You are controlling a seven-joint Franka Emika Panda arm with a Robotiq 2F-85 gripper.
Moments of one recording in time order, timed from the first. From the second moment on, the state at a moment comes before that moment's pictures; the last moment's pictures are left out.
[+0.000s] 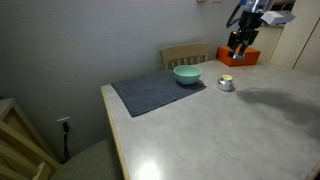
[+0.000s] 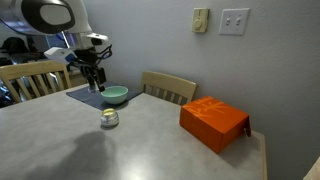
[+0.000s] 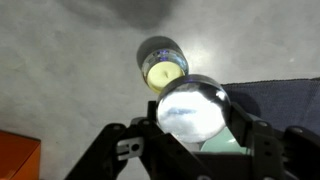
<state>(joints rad) 0.11 0.23 0.01 -2.11 -0.05 2.52 0.15</state>
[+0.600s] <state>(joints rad) 0.09 0.33 0.01 -2.11 -0.05 2.52 0.14</state>
